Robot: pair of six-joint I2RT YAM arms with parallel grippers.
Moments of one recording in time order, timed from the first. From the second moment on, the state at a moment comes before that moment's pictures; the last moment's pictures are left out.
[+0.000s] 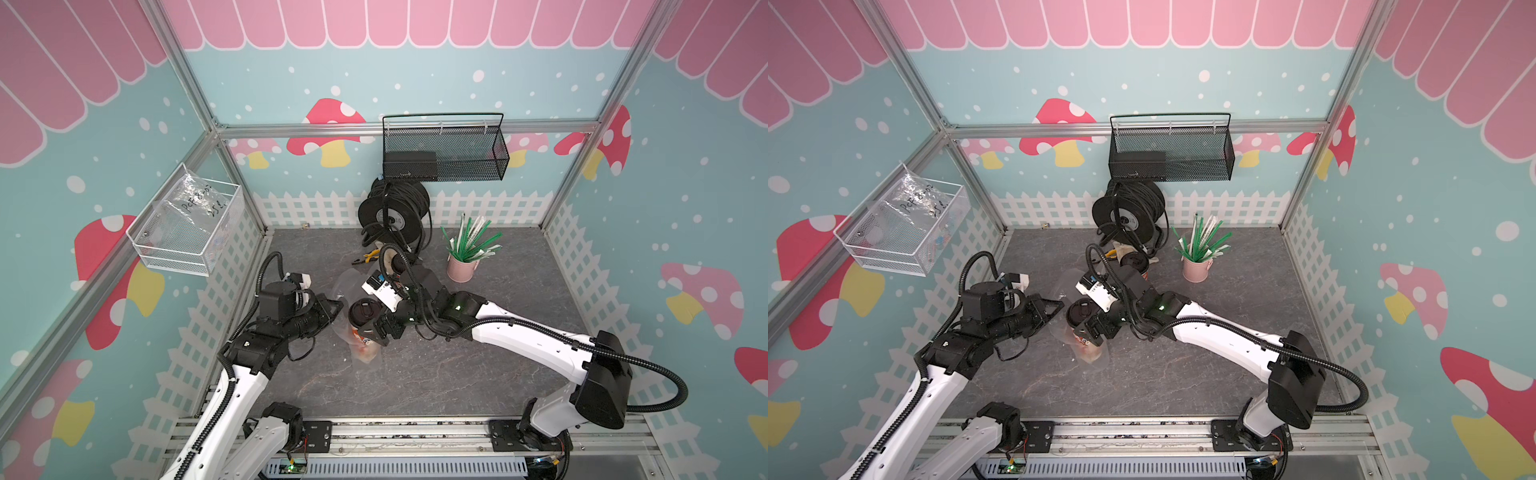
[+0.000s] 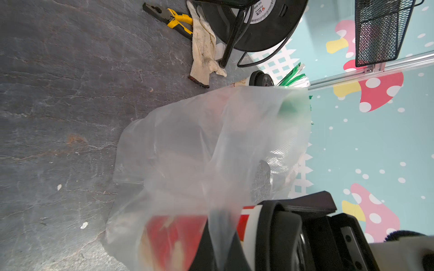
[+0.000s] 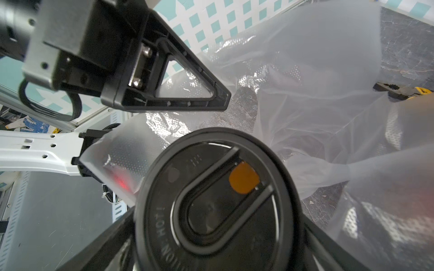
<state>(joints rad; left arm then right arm) -0.20 0.81 0.81 -0.59 0.41 -0.88 0.96 1.53 1.28 -0.36 -0.34 0.11</state>
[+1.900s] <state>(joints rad) -0.18 0.81 0.81 -0.65 0.43 -0.84 0.66 1.78 1.47 -0.41 0.07 0.21</state>
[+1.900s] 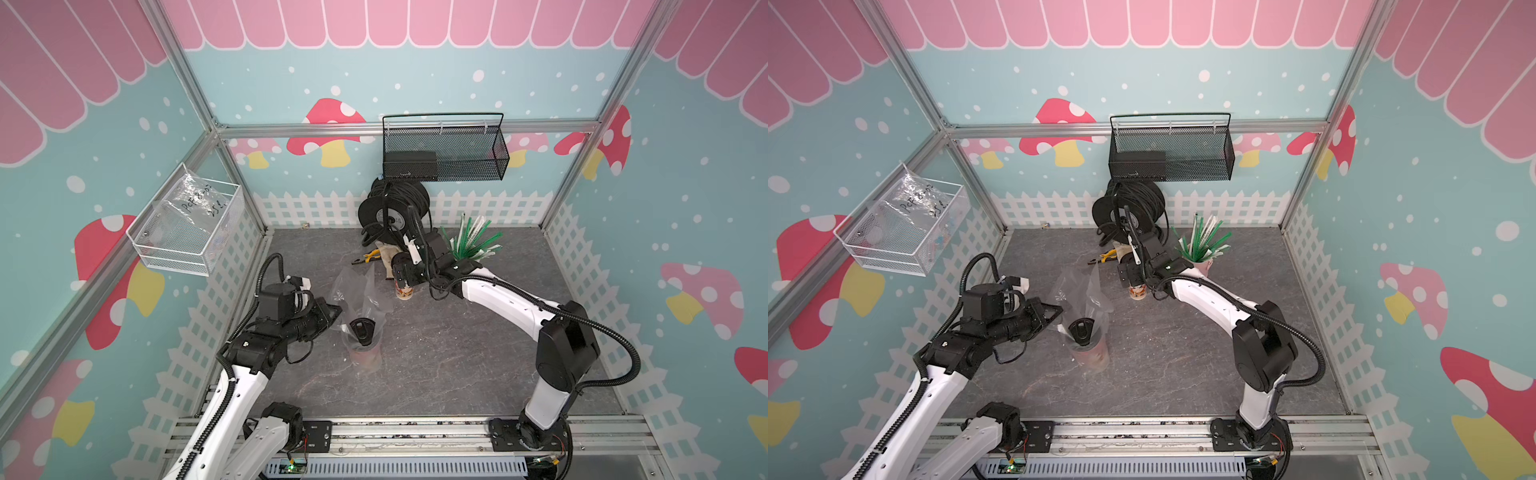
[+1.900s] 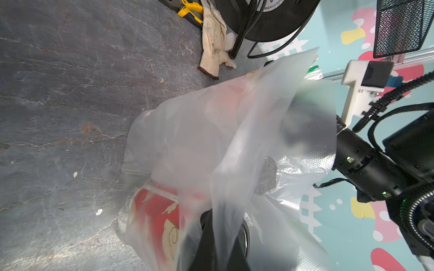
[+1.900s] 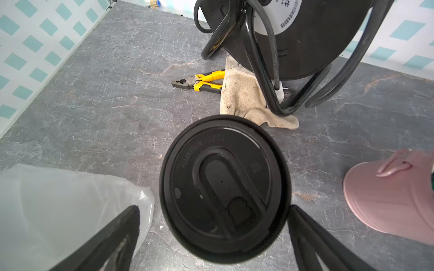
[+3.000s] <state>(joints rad) -0.18 0.81 0.81 -0.65 0.43 -0.83 0.65 1.85 1.57 -0.43 0.07 0.21</state>
